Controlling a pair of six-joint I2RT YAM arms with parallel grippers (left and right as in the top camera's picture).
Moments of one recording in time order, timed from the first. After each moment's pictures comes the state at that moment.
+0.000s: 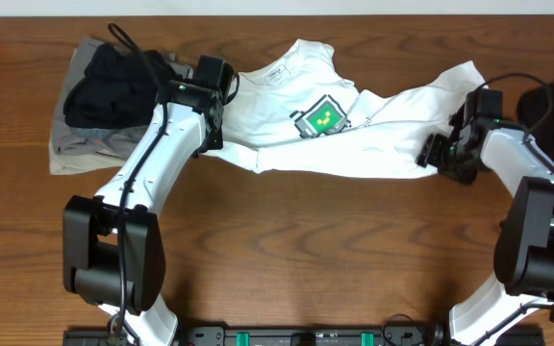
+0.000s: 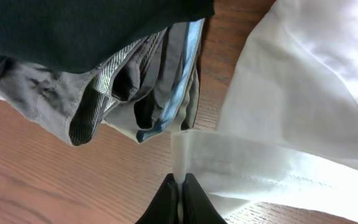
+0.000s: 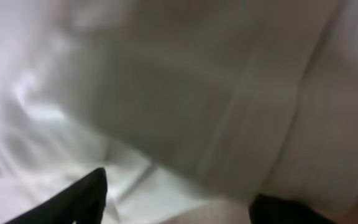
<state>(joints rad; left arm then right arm) -0.26 1.83 1.43 -1.00 -0.40 -0.37 -0.15 1.88 1.11 -0.56 -0.15 0.27</state>
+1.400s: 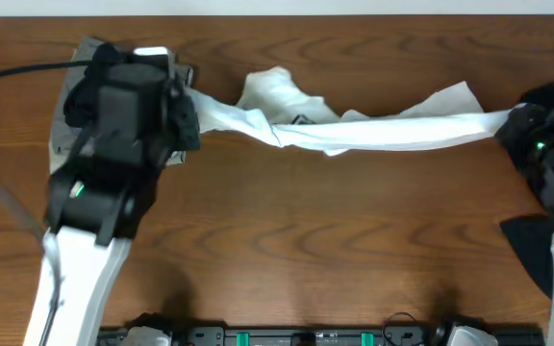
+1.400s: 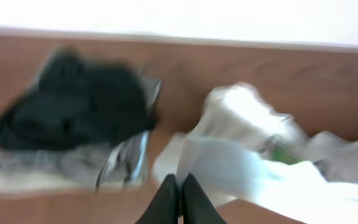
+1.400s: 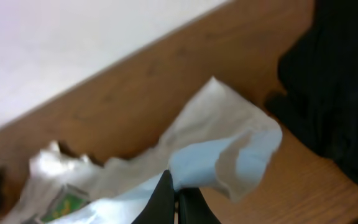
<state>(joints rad) -0.26 1.16 1.43 -0.87 -0.14 -0.21 -0.28 1.15 1.28 -0.76 -0.16 0.35</state>
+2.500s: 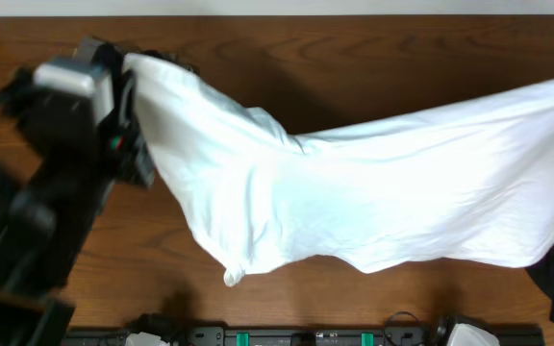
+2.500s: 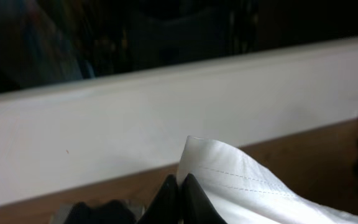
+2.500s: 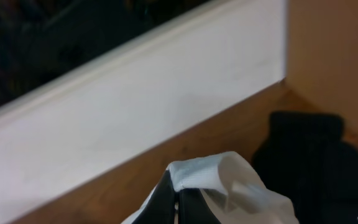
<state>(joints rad) -0.26 1.02 1.73 -0.84 0.02 0.04 -0.36 1.22 1.92 -1.03 -0.12 0.35</state>
